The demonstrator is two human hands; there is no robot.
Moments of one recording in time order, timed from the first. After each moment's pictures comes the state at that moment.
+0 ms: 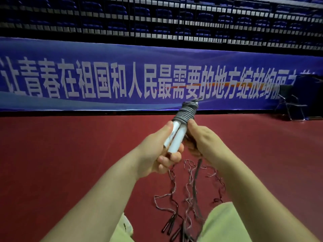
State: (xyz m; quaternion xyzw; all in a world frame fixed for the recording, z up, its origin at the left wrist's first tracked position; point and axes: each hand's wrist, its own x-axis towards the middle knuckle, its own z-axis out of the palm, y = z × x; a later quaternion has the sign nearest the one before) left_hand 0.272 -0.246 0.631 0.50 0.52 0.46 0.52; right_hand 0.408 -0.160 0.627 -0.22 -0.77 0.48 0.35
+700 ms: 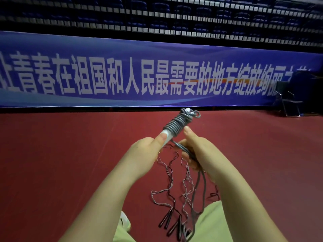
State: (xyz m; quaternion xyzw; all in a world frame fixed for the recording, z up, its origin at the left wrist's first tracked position) left_hand 0.265 -0.254 0.601 0.55 0.70 0.43 0.14; right_hand 0.421 -0.180 0.601 -0.33 -0.74 0.49 0.32
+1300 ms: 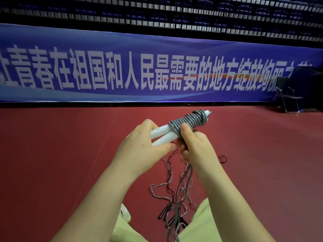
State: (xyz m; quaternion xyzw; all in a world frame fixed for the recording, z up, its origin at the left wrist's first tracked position) left_hand 0.280 -0.273 0.609 0.56 0.72 0.41 0.02; right_hand 0.402 -0.198 0.591 -0.28 -0.68 0.50 0.46
